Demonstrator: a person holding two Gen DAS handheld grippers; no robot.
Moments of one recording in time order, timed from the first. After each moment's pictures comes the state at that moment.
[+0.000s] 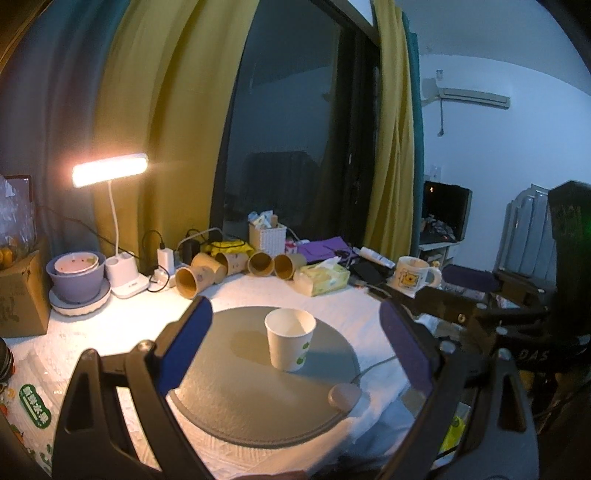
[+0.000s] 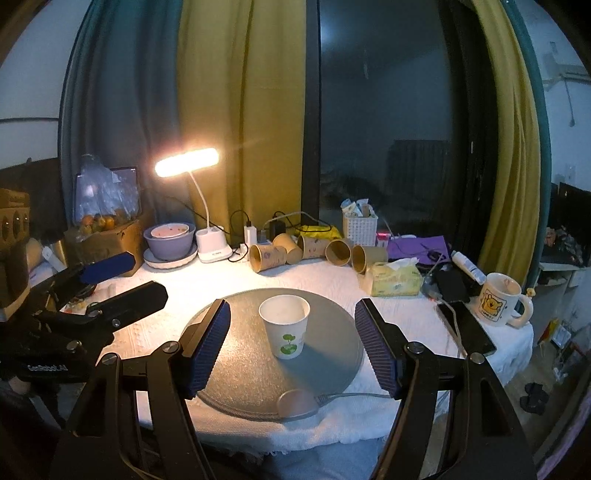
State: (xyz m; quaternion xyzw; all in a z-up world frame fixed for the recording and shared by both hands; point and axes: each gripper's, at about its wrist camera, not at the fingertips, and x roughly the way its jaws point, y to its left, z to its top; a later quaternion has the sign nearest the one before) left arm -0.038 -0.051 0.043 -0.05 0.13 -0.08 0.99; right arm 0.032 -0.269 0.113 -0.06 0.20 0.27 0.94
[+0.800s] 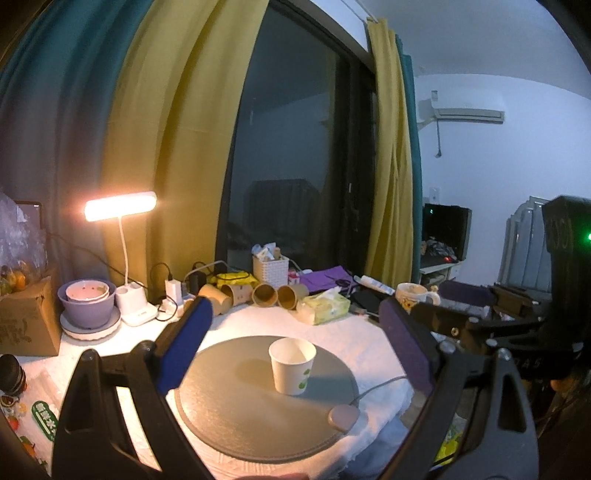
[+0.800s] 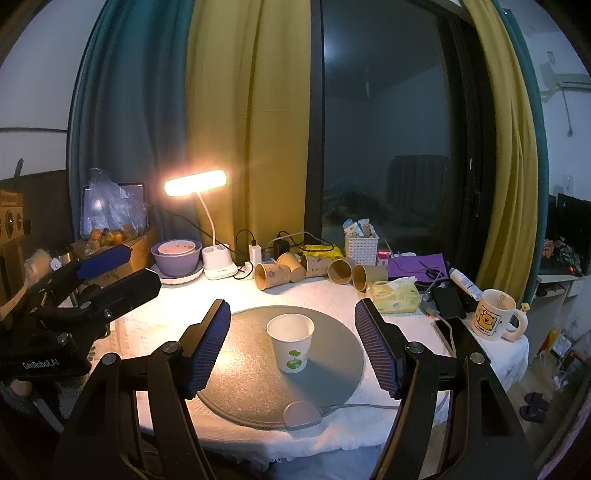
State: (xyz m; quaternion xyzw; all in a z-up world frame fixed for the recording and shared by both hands) left arm -0.062 -0.051 0.068 -0.04 0.07 -0.07 0.99; right arm 0.017 -0.272 0.132 -0.06 0.18 0.28 0.94
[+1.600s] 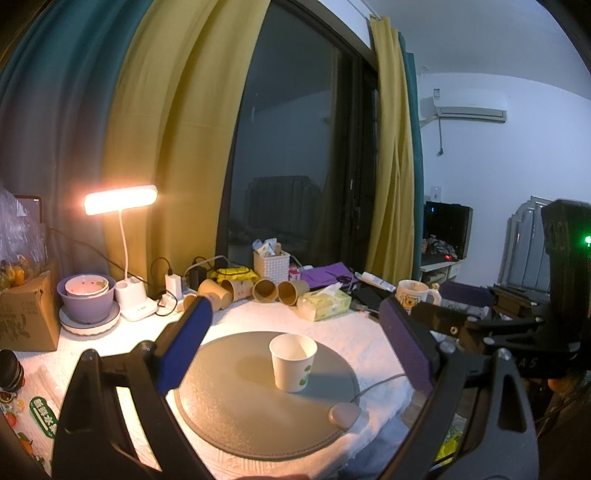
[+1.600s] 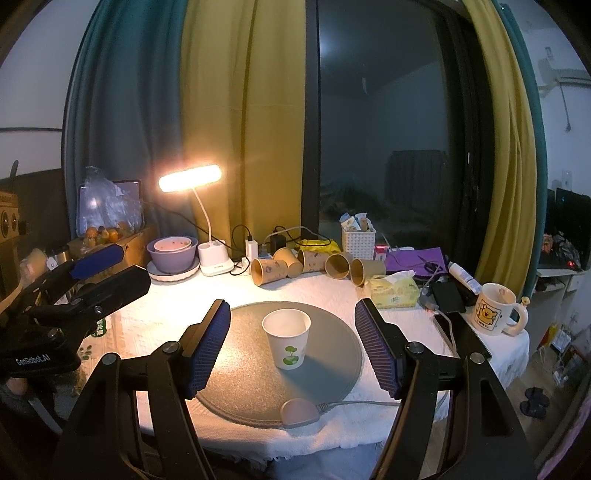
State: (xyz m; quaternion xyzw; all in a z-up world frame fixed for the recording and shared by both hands) left arm -0.061 -0.051 0.064 -0.05 0.07 -0.07 0.99; right arm 0.019 -0.271 0.127 -0.06 0.18 0.27 0.94
